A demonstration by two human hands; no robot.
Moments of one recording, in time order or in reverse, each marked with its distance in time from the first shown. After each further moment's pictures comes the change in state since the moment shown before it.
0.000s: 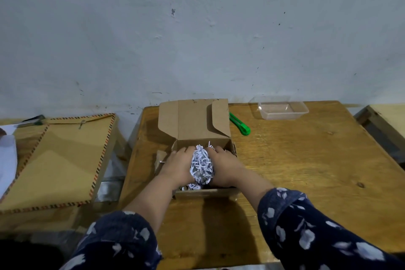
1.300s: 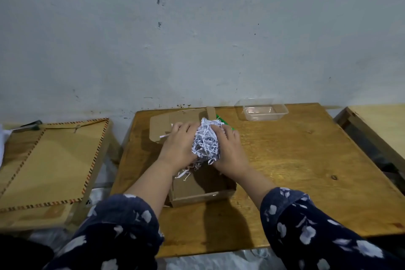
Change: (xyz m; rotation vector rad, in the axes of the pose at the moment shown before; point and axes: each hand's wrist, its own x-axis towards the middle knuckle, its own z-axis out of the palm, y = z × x) left_hand -0.010 0.063 -0.035 0.068 0.329 0.152; right_hand -0.042 0.035 -0.019 0.082 0.607 -0.078
